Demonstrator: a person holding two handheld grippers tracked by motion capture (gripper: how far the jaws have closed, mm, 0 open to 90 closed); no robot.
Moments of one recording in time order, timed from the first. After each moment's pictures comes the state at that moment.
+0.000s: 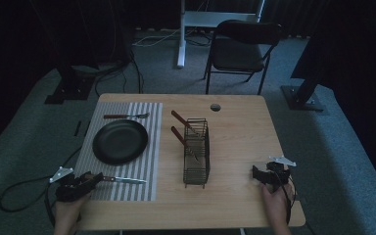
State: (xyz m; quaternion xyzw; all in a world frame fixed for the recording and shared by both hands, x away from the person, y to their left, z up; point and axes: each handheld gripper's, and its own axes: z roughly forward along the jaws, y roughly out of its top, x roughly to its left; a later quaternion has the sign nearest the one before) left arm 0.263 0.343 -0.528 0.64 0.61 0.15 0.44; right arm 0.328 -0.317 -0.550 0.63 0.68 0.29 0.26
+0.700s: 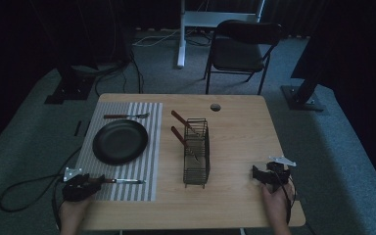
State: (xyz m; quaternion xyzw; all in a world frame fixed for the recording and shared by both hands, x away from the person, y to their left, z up) left arm 0.268 0.327 -0.542 0.66 0.62 0.22 0.35; right arm 0.328 -0.317 -0.550 0.63 0.68 0.29 0.26
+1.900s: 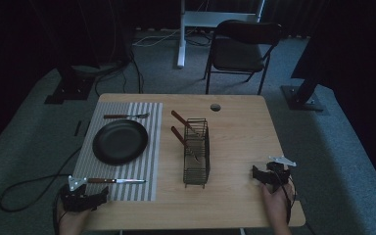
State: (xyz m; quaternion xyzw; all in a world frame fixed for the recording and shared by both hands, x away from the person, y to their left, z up) left arm 0.237 0.309 -0.538 0.68 0.62 0.24 0.30; right arm 0.328 -0.317 -0.550 0.63 0.68 0.29 0.26
